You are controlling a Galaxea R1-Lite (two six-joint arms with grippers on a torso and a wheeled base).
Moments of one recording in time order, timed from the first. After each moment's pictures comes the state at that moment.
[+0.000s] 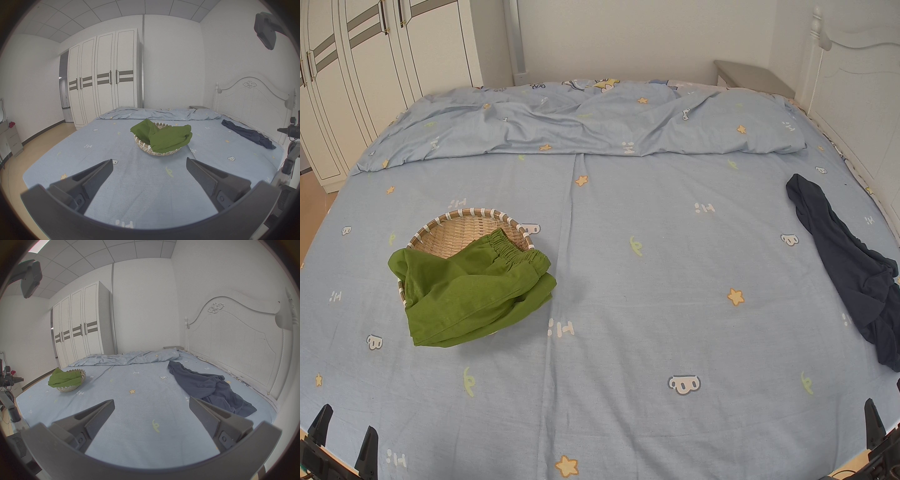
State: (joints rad) left arm 0.00 0.01 -0.02 0.00 0.02 0.00; right arm 0.00 0.01 -0.02 0.01 0.00 0.01
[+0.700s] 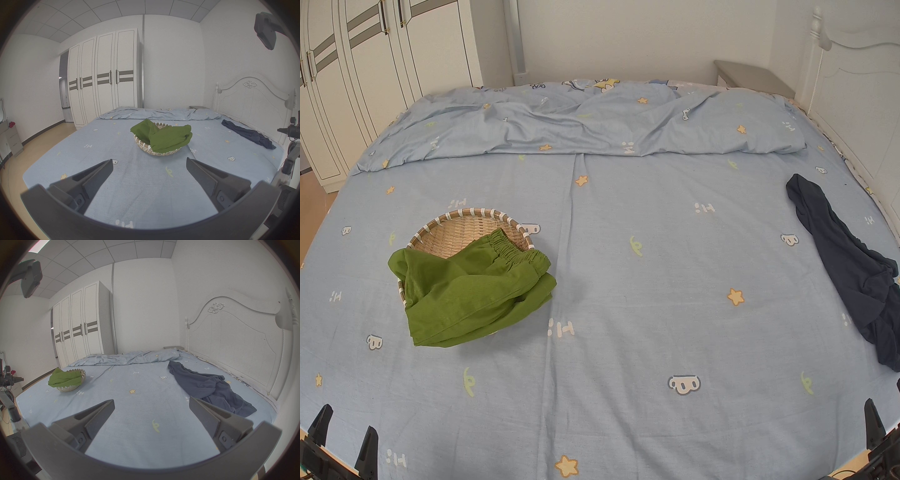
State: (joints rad) left arm 0.00 0.01 -0.02 0.00 0.02 -0.01; right arm 0.00 0.01 -0.02 0.01 0.00 0.01
